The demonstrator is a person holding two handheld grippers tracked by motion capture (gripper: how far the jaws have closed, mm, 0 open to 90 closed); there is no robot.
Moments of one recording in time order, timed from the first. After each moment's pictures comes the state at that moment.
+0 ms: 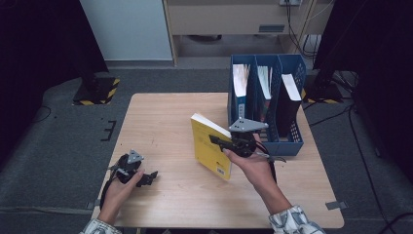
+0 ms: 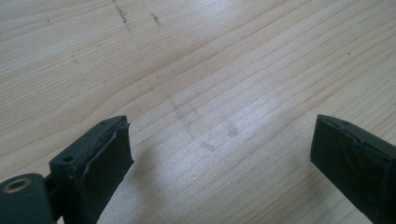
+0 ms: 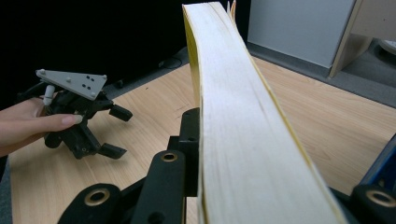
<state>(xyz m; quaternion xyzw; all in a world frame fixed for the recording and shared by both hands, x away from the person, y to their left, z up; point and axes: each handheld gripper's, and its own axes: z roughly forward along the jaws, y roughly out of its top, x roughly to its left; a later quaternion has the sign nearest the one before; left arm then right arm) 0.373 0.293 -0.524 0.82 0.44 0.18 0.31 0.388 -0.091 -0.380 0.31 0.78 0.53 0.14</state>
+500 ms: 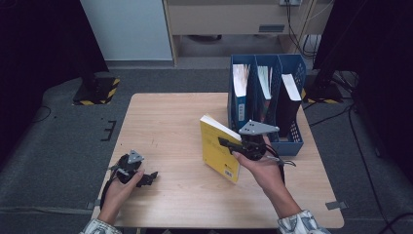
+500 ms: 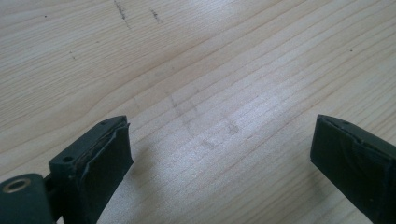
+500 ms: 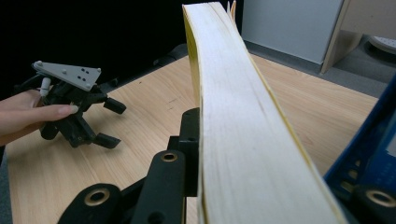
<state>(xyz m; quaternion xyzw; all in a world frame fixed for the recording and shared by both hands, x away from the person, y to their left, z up) 0.373 0.293 -0.525 0.82 0.44 0.18 0.30 0.380 -0.116 -0.382 0.32 0.77 0.53 0.15</state>
